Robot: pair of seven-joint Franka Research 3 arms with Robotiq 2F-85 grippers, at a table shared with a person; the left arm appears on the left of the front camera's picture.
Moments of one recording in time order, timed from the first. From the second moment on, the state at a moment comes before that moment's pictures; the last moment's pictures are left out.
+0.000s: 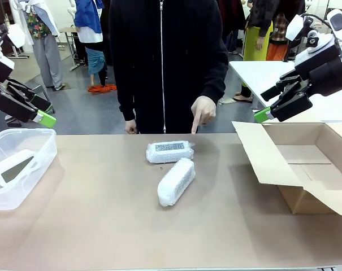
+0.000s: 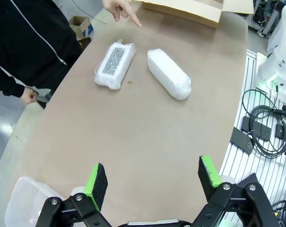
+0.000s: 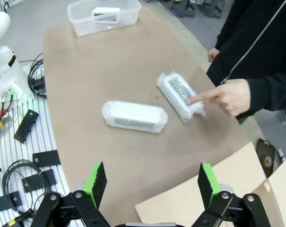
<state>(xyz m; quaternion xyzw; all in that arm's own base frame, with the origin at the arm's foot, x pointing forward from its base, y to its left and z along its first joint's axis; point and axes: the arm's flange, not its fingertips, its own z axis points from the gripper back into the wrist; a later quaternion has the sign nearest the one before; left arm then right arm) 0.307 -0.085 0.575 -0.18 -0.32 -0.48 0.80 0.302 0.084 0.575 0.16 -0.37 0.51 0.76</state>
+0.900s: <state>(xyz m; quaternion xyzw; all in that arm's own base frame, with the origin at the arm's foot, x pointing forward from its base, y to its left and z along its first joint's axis) 0.307 -0.085 0.575 -0.18 -0.32 -0.48 0.80 0.302 0.084 0.575 0.16 -0.37 0.51 0.76</state>
